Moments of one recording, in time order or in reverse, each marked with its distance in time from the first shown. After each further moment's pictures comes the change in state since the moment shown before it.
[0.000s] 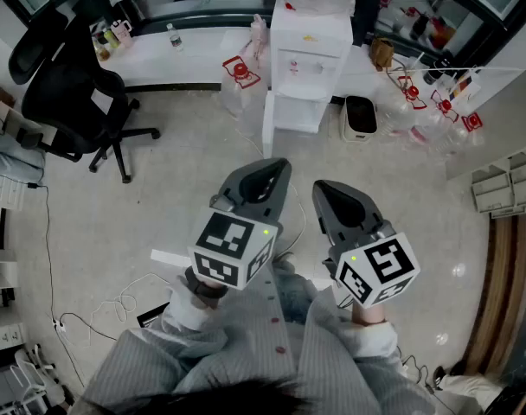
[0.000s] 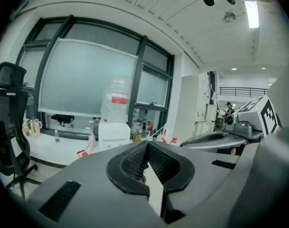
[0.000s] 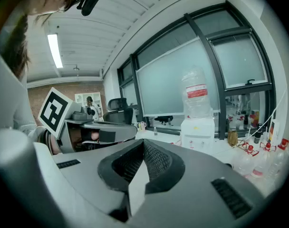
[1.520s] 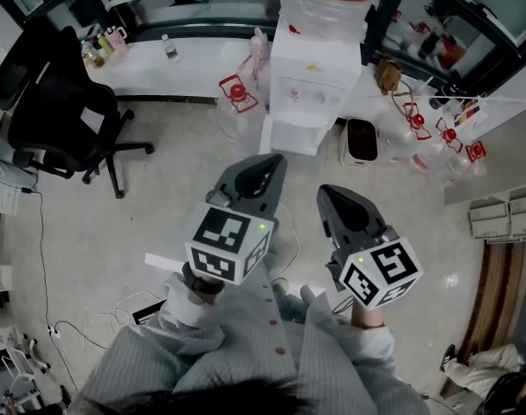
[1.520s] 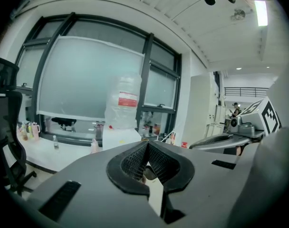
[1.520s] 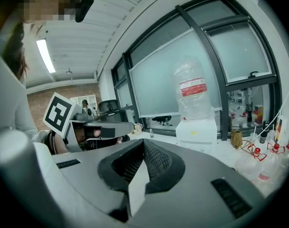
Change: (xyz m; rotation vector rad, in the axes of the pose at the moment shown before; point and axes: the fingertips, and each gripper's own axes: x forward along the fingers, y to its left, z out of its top) left arm 0.110 0.098 0.041 -0.007 -0.007 0.035; right arm 0.097 -0.102 0.032 0.058 0.014 0.000
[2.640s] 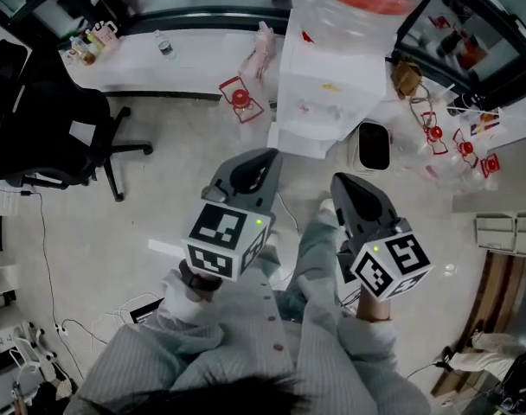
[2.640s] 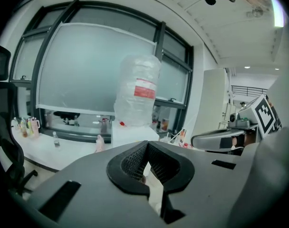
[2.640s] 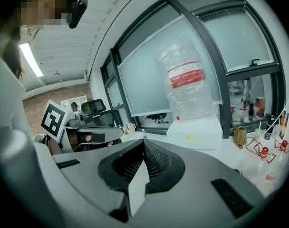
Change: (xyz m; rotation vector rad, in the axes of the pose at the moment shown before) left arm 0.108 0.115 0.002 -0.042 0.082 0.031; right arm 0.127 -0.104 0.024 0.075 0.036 -0.033
